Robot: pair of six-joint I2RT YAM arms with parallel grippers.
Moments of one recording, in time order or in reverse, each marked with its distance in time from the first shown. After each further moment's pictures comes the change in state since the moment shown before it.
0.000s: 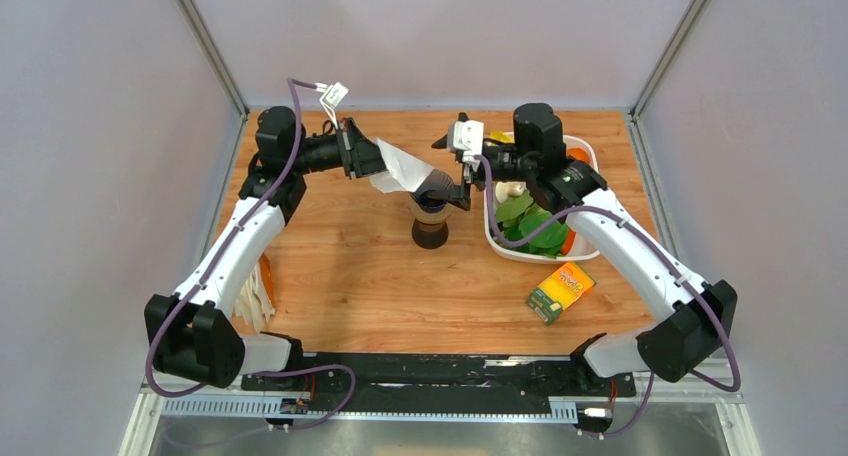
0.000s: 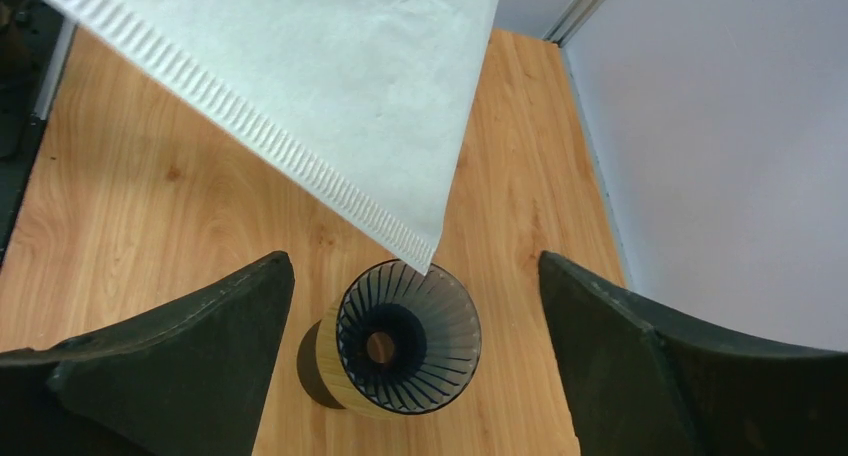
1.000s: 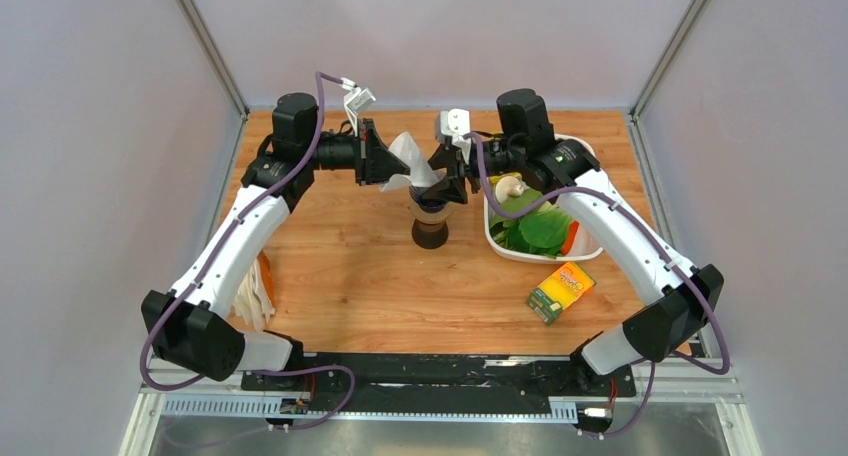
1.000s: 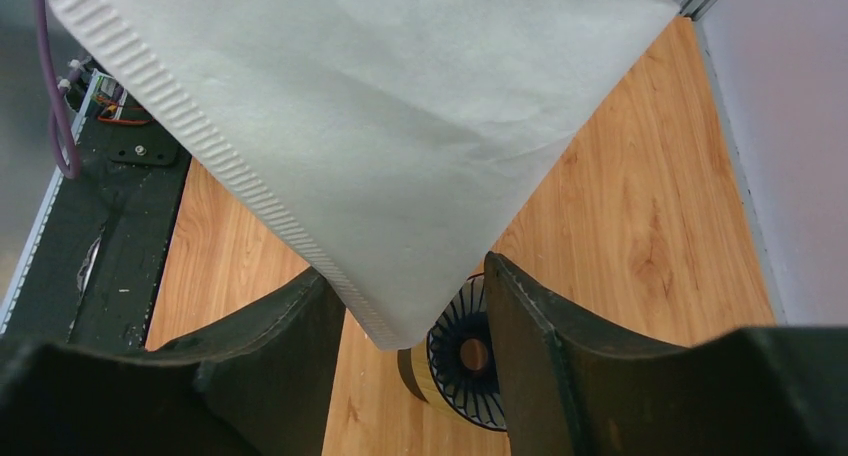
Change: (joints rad) left arm -0.099 0.041 0.193 -0.376 0.058 0.444; right arm 0.019 0.111 0.234 -0.327 -0.116 0.055
